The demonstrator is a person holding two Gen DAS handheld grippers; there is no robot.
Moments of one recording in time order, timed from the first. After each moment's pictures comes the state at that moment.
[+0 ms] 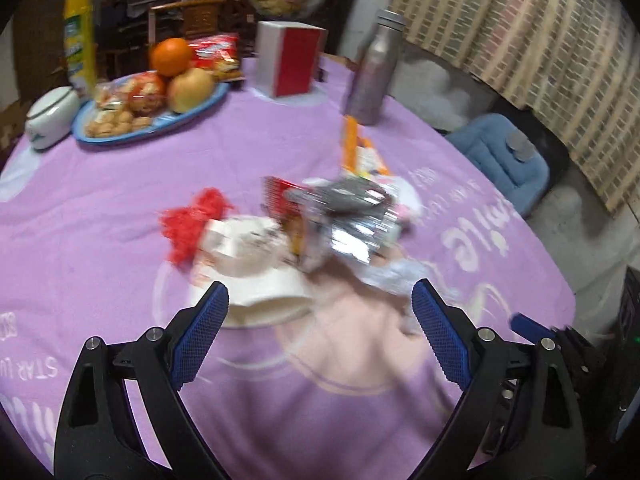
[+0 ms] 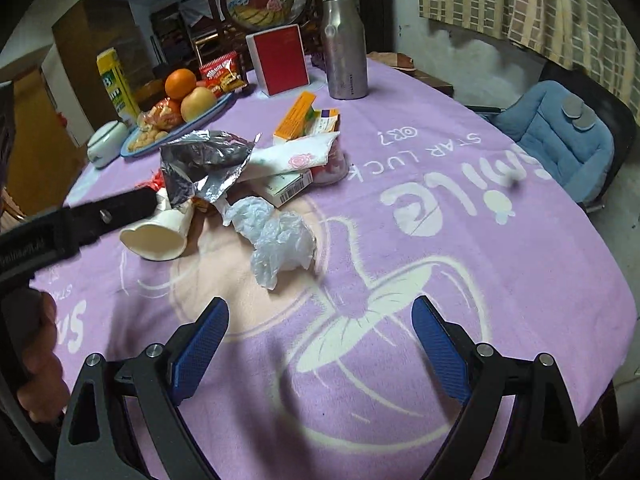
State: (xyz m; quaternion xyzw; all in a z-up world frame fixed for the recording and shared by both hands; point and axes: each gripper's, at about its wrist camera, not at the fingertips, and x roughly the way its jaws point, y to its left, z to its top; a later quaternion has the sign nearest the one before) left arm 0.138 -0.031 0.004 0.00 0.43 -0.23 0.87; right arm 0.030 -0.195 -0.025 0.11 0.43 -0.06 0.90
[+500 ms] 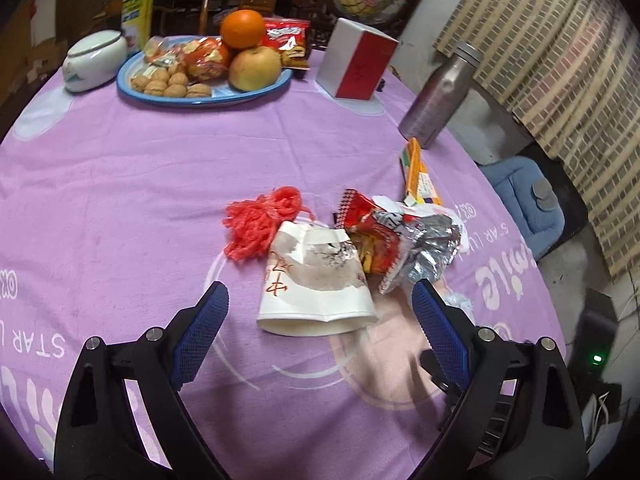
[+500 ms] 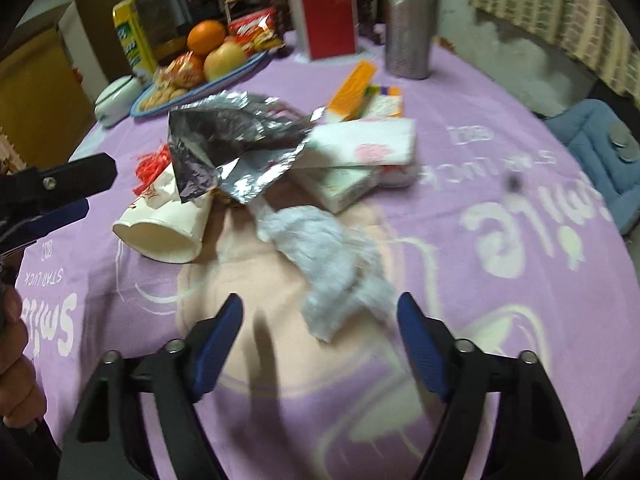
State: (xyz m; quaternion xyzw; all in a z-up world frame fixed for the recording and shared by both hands) left arm 0.166 0.016 0.001 -0.08 0.46 -0.18 0.86; right arm 0.099 -0.159 -0.046 0.07 0.48 0.00 0.87
